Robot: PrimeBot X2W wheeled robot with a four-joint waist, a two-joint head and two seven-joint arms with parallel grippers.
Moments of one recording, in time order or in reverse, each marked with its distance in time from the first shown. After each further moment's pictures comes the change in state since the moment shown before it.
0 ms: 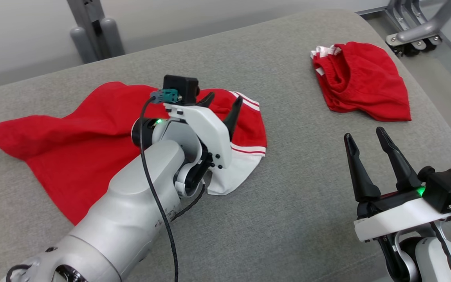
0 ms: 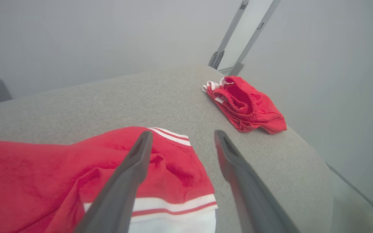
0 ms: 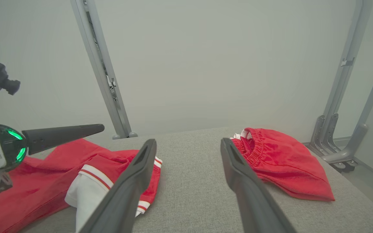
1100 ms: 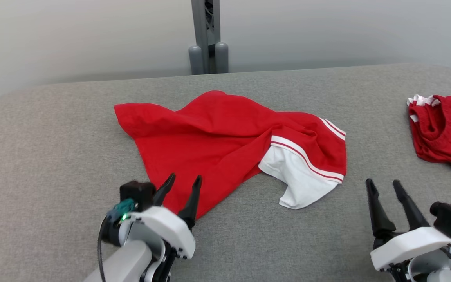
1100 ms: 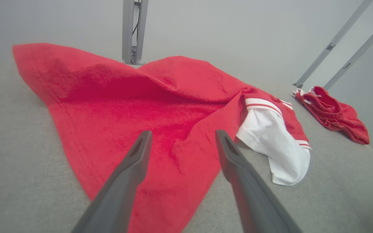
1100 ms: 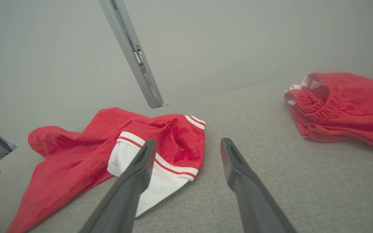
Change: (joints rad) left arm 0.412 0.150 0.092 -0.193 0.102 0.020 -0.236; right arm 0.093 0.000 -0.111 0.171 0.082 0.000 0.012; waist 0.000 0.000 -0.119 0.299
